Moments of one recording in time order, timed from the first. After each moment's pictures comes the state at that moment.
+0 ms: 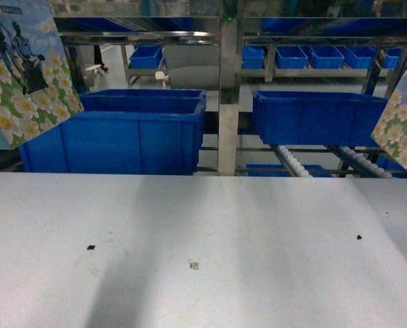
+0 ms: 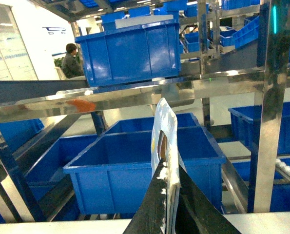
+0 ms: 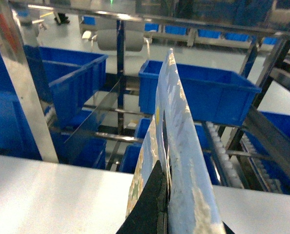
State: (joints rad) left arm -0.37 1.21 0.55 0.78 -0.45 0.19; right arm -0.01 1.64 0.74 0.75 -0.09 -0.06
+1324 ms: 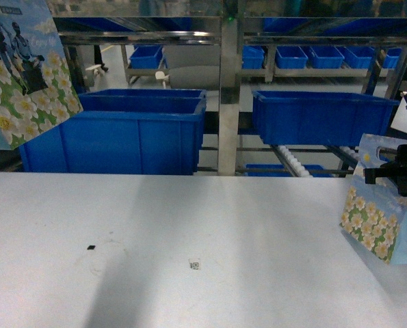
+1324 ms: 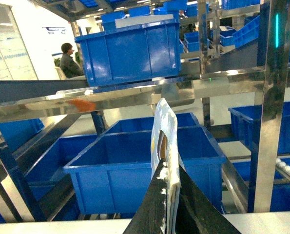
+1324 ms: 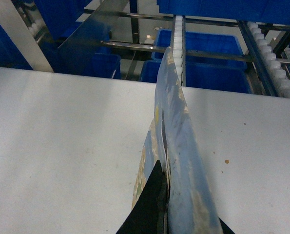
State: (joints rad) left arm -0.37 1.21 0.55 0.78 -0.45 0.19; right arm 0.01 1.95 0.88 0.54 -0.11 -0.03
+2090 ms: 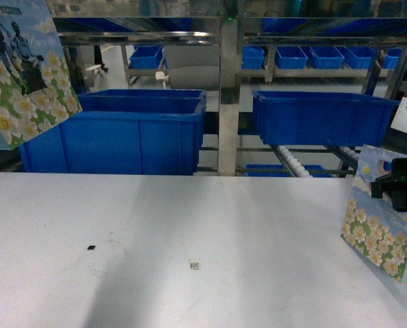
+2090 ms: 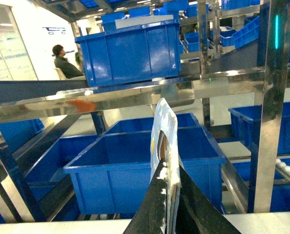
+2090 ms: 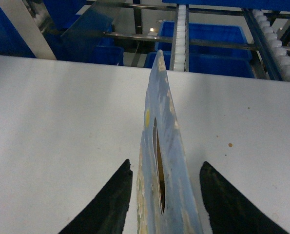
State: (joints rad) left arm -0.37 1.21 0.55 0.78 -0.45 0.19; right arm 0.00 1.94 0.83 0.55 -0.13 -0.02
